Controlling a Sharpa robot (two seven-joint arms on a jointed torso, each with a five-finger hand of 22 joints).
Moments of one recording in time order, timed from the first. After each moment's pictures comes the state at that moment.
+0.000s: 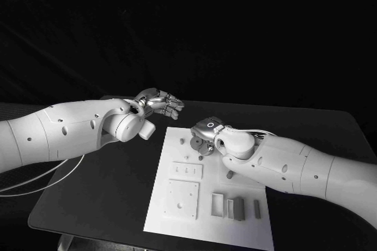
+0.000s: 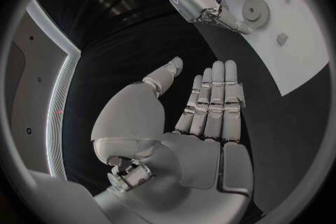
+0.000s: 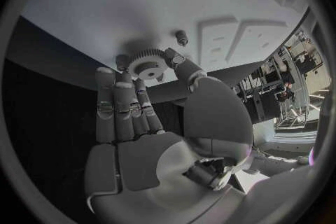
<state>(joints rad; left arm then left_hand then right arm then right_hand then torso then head) 1.41 -0.83 -0.22 1.38 -0.25 -0.28 0.09 1.10 -0.11 0.50 -0.26 0.05 0.77 0.20 0.33 0.50 1.03 0.17 0.15 0.16 1.00 0.09 0.38 0.74 0.05 0.96 -0.01 0.22 0.88 1.23 -0.28 -0.21 1.10 -1.91 -0.23 -0.22 1.10 -0.23 0.60 -0.22 0.17 0.79 0.13 0.29 0.39 1.03 0.12 0.08 0.40 1.19 -0.01 1.35 0.60 0.18 1.13 0.01 0.82 1.31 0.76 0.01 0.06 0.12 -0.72</state>
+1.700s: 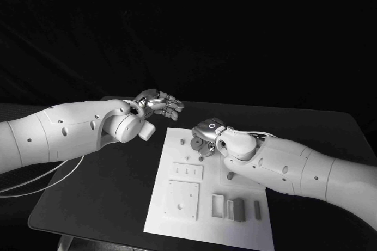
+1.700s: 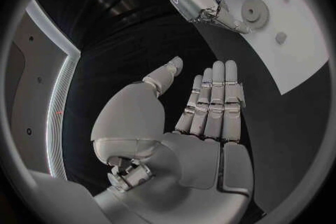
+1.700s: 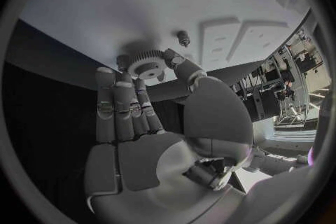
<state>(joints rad) 1.41 -0.83 -0.22 1.38 -0.26 -0.28 0.09 1.11 -0.11 0.50 -0.26 0.05 0.77 0.20 0.33 0.50 1.03 0.17 0.15 0.17 1.00 0.09 0.37 0.74 0.04 0.96 0.00 0.22 0.88 1.22 -0.28 -0.22 1.08 -1.90 -0.26 -0.20 1.11 -0.23 0.62 -0.20 0.17 0.79 0.13 0.30 0.40 1.03 0.12 0.07 0.40 1.18 -0.01 1.35 0.60 0.18 1.12 0.01 0.82 1.31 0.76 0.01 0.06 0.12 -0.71</state>
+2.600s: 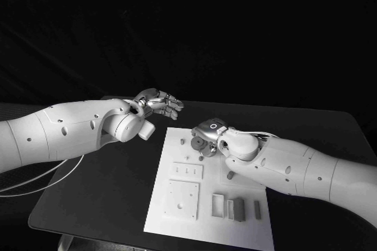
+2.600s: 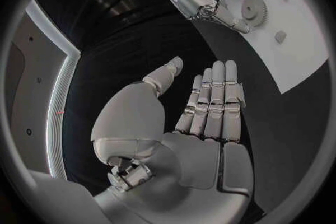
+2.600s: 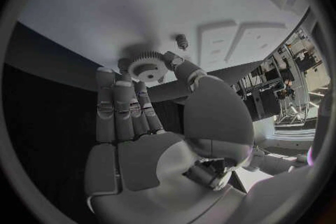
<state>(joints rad) 1.41 -0.83 -0.22 1.38 -0.26 -0.28 0.09 1.11 -0.11 0.50 -0.26 0.05 0.77 0.20 0.33 0.50 1.03 0.17 0.15 0.17 1.00 0.09 0.37 0.74 0.05 0.96 0.00 0.22 0.88 1.22 -0.30 -0.22 1.11 -1.89 -0.26 -0.21 1.12 -0.26 0.64 -0.13 0.17 0.68 0.06 0.27 0.39 1.03 0.13 0.06 0.40 1.16 0.00 1.34 0.61 0.18 1.10 0.02 0.82 1.31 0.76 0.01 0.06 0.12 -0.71</state>
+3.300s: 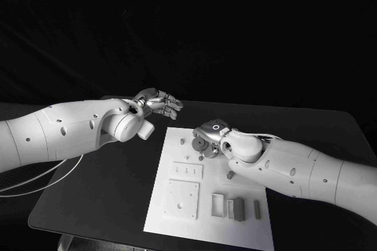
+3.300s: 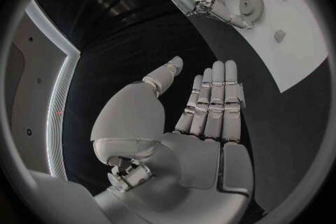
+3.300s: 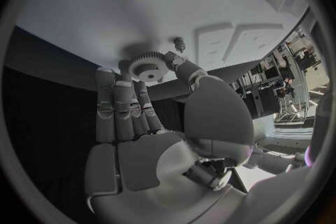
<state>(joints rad) 1.41 -0.83 -0.22 1.38 -0.26 -0.28 0.09 1.11 -0.12 0.50 -0.27 0.05 0.77 0.20 0.33 0.50 1.03 0.17 0.15 0.17 1.00 0.09 0.37 0.75 0.05 0.96 0.00 0.22 0.88 1.22 -0.33 -0.22 1.13 -1.89 -0.29 -0.21 1.12 -0.26 0.64 -0.12 0.17 0.70 0.08 0.29 0.40 1.03 0.13 0.08 0.40 1.16 0.00 1.34 0.61 0.18 1.10 0.02 0.82 1.31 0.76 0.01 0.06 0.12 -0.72</state>
